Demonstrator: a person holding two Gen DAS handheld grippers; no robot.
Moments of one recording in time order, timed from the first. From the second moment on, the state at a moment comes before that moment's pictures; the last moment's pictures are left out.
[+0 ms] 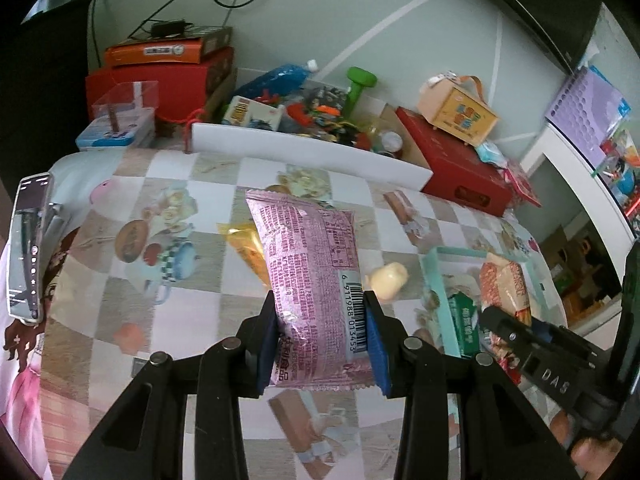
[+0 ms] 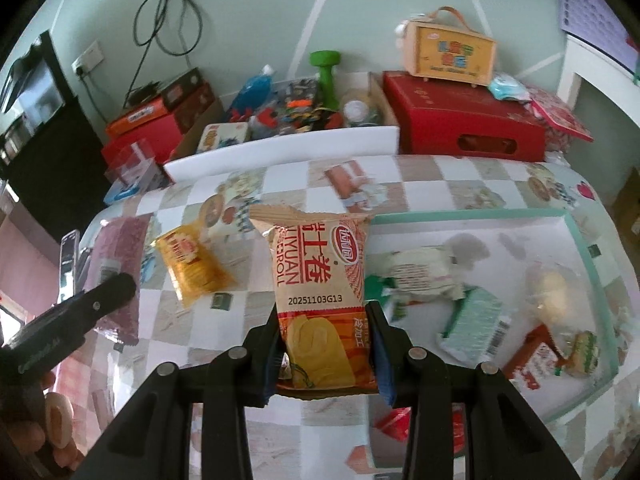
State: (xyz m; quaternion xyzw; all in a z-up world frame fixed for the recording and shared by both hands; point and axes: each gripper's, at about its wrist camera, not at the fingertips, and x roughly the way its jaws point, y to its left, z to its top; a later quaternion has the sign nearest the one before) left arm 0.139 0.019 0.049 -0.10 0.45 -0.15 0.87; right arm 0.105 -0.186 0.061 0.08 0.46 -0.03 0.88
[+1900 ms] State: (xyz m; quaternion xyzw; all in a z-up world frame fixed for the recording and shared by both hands) left arm 0.181 -0.195 0.051 -0.01 0.49 -0.25 0.83; right arm 0.093 -0.361 0.030 0.19 0.45 -0.15 0.86
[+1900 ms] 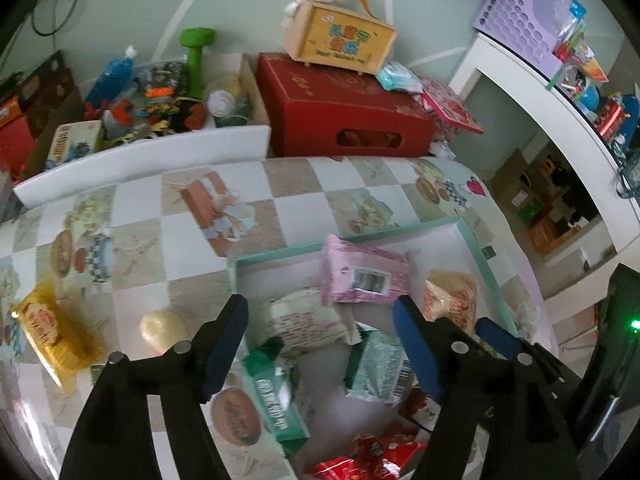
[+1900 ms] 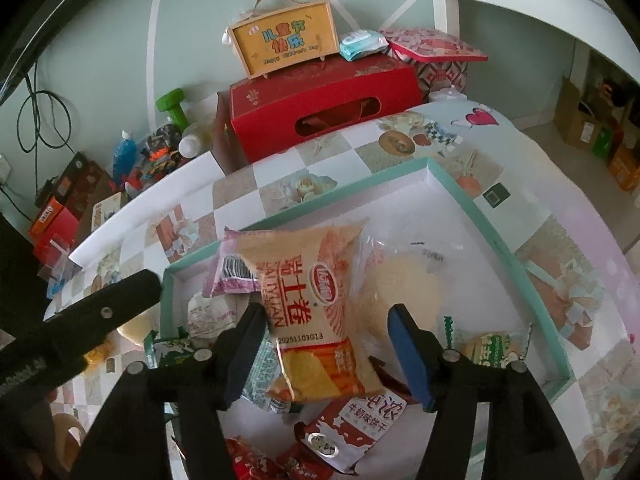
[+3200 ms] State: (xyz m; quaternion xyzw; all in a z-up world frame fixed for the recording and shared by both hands) left arm 0.180 -0.108 0.032 -0.03 0.48 -0.12 0.87; right arm 0.092 -0.353 0.030 0.16 0.46 -0.17 0.86
